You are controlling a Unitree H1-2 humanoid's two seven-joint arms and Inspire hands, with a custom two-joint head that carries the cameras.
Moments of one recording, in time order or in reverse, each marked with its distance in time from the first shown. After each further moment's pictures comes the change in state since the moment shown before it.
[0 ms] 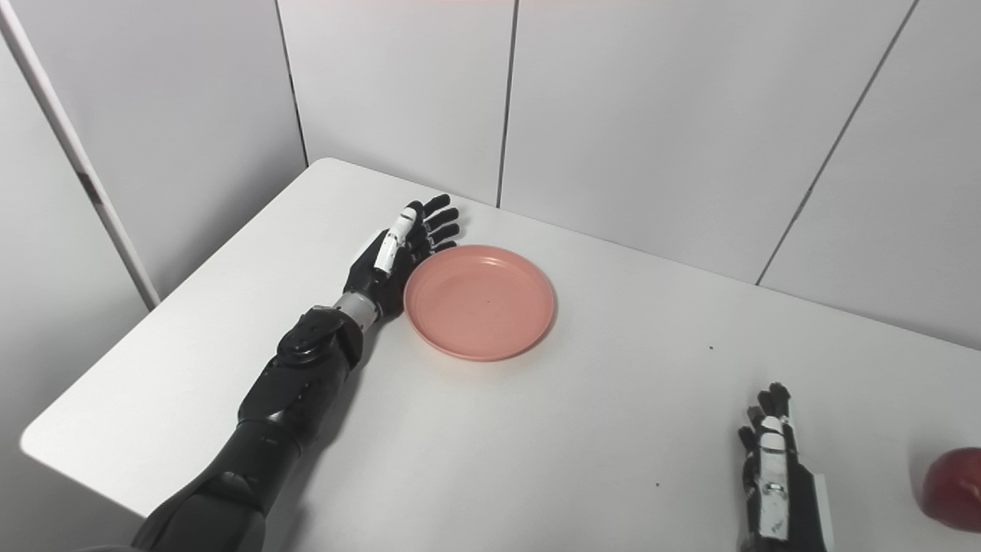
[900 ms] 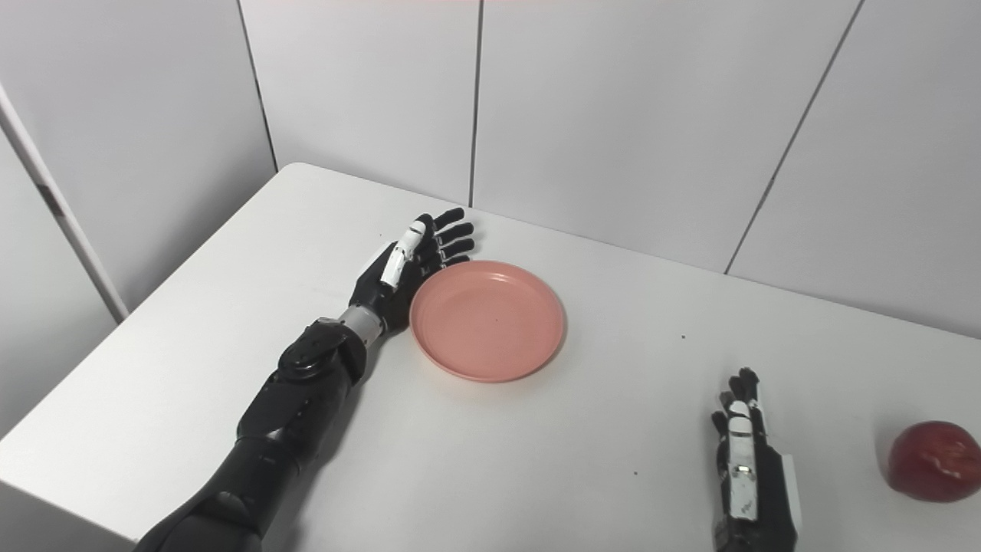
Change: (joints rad) left arm 0.006 -0.052 -0.061 -0.018 0.004 0.004 -0.040; right arm -0.002 0.017 0.007 0.022 -0.034 -0.027 -0.010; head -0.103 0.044
